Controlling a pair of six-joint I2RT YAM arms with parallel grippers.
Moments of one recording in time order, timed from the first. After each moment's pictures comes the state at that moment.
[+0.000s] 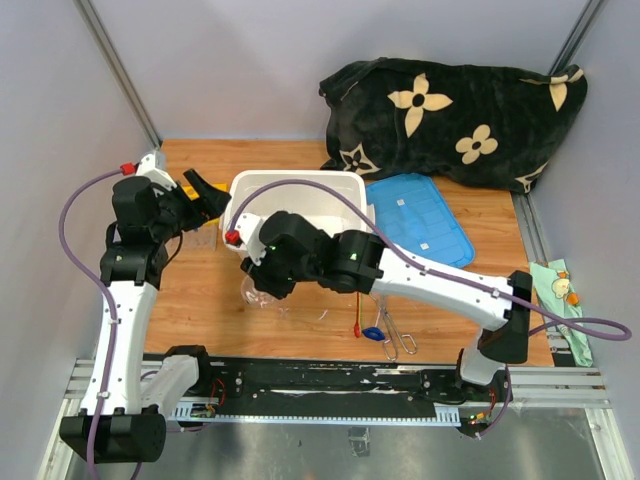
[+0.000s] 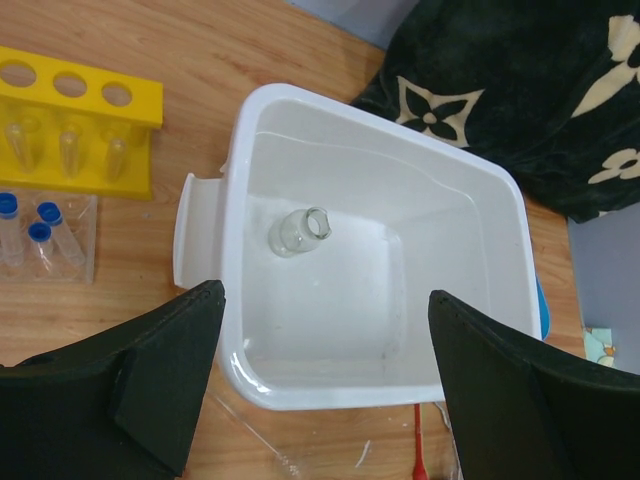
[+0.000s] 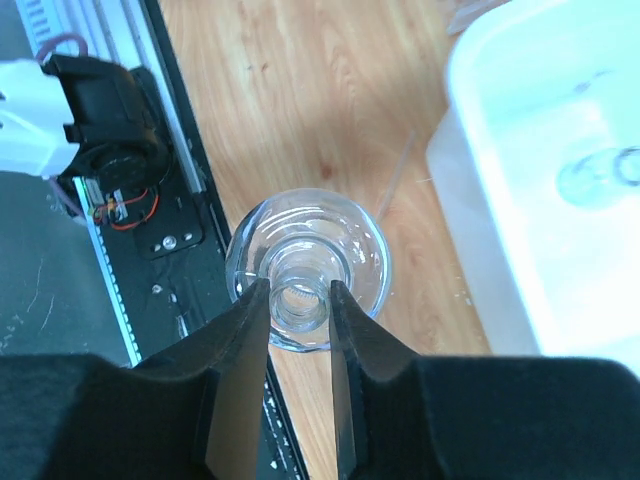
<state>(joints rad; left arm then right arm) 0.05 0.90 1.05 -0.50 0.27 -0.49 1.28 1.70 1.75 -0.72 0.01 0.05</state>
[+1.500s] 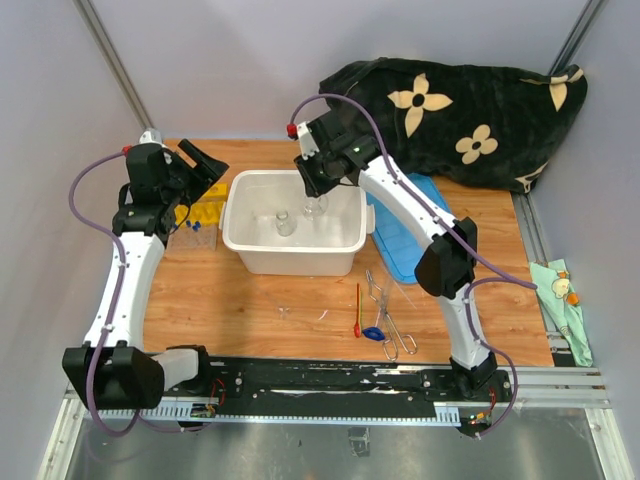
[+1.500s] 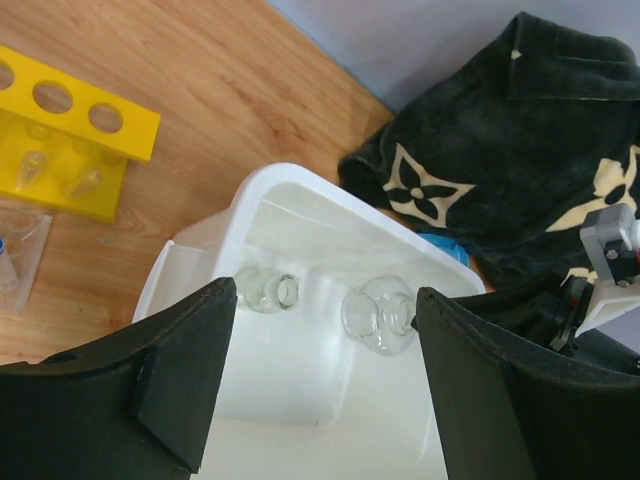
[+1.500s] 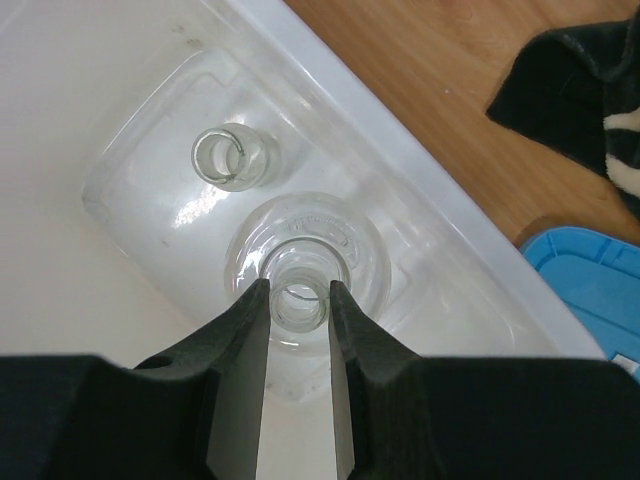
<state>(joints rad) 0.04 1.17 1.18 -0.40 0.17 -0.74 0.68 2.17 2.29 -0.94 -0.11 -0.03</state>
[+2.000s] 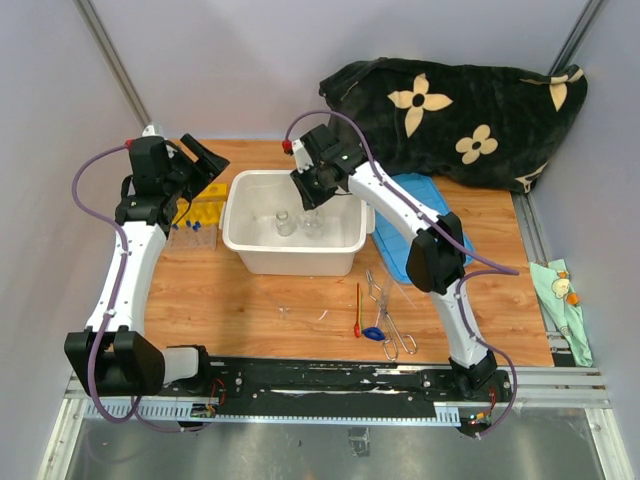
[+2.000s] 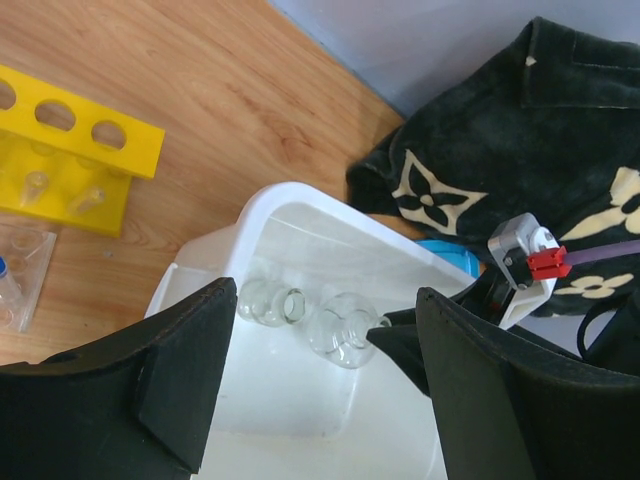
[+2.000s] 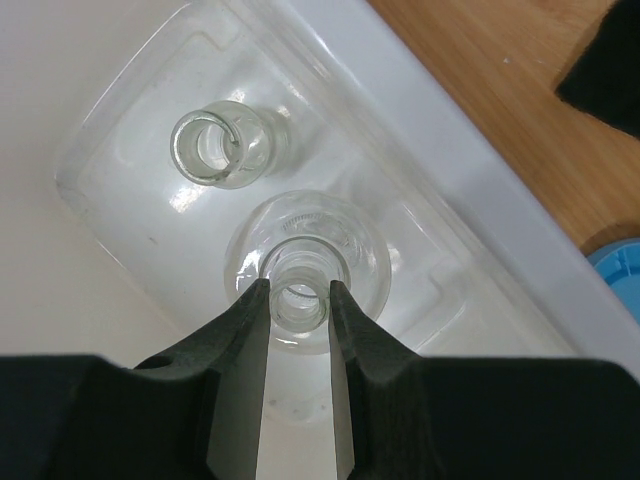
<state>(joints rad) 0.04 1.25 1.23 -0.39 0.16 -0.72 0.68 2.26 2.25 -0.91 -0.15 -0.03</state>
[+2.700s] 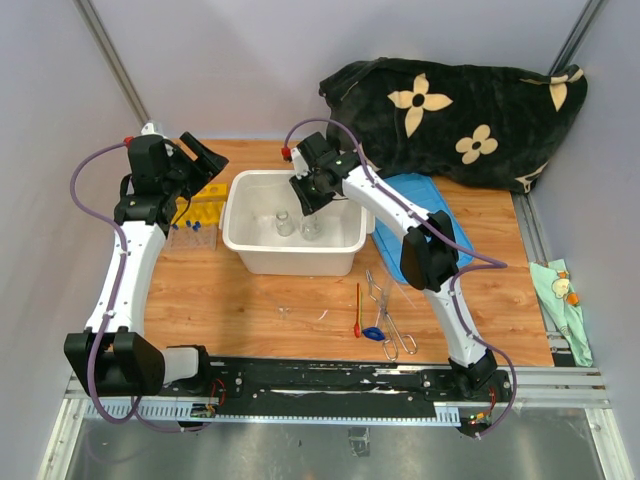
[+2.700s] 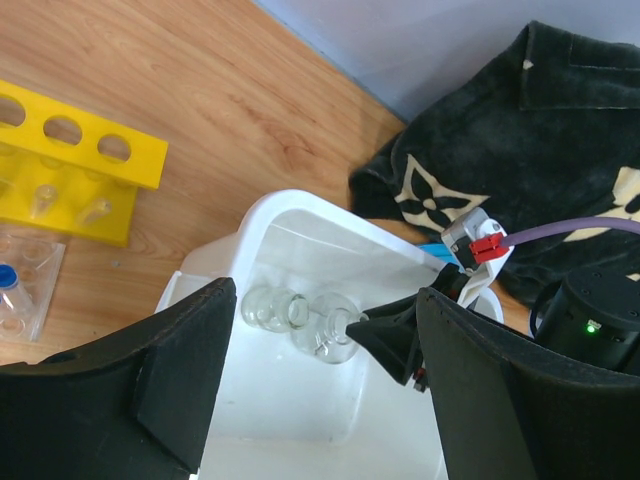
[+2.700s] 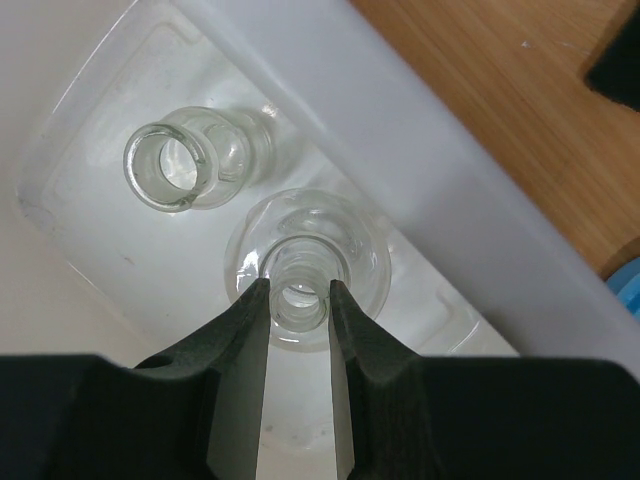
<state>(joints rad) 0.04 1.25 1.25 -0.39 0.16 -0.70 0.68 2.33 2.24 -0.88 -0.15 -0.01</state>
